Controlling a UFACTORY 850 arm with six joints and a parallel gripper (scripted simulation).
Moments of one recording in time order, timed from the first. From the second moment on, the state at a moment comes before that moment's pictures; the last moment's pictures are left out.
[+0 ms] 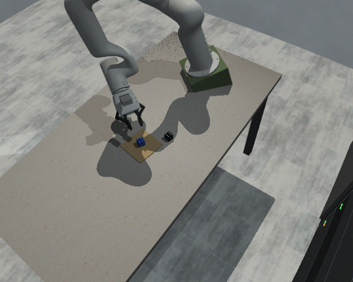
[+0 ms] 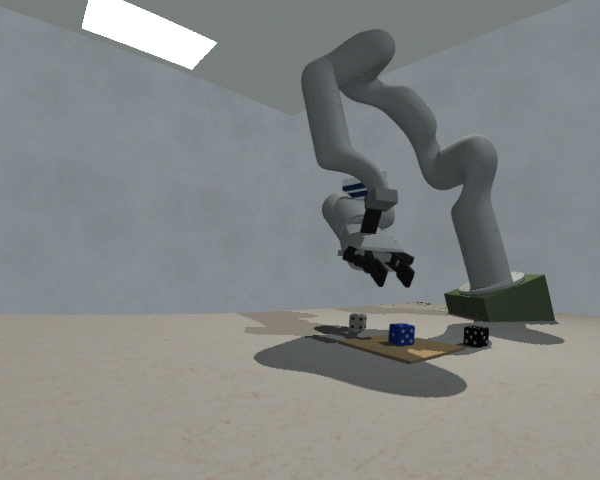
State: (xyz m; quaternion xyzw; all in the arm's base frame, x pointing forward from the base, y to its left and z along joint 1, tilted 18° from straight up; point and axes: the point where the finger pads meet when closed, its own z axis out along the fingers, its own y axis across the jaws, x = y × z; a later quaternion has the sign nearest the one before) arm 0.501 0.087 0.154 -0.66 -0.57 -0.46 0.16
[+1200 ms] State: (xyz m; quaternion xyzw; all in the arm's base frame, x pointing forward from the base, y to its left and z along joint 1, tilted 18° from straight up) arm 0.508 0.132 0.175 -0.79 -0.58 -0.14 -0.11
